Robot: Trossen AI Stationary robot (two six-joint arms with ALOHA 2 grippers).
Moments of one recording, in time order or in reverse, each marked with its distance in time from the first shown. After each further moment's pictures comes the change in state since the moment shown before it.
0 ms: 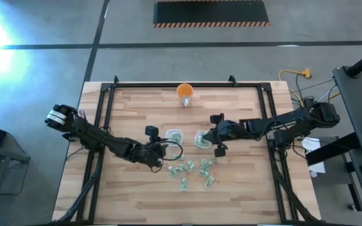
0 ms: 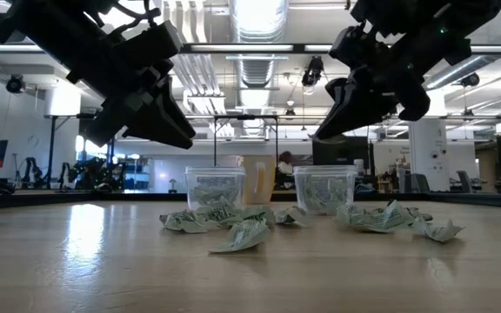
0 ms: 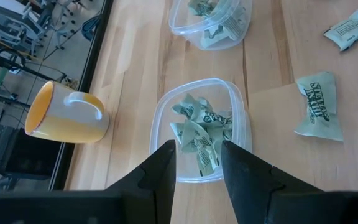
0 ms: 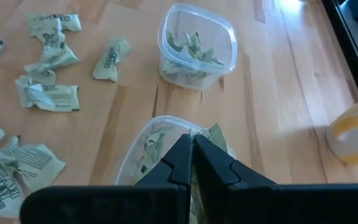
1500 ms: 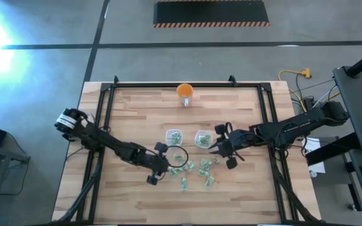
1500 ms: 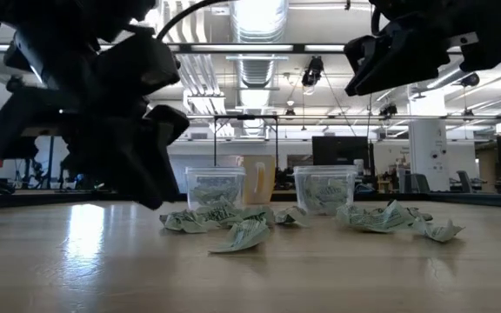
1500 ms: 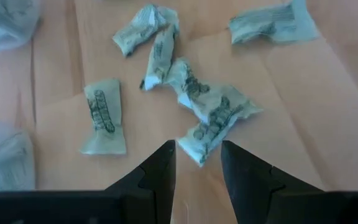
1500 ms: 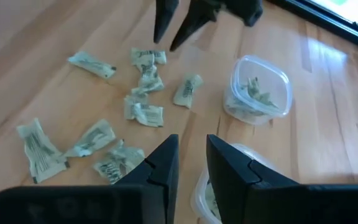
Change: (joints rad) left arm -0.015 0.148 -0.004 0.133 0.594 -0.100; right arm 0.183 -0.167 0.006 -0.132 -0.038 0.001
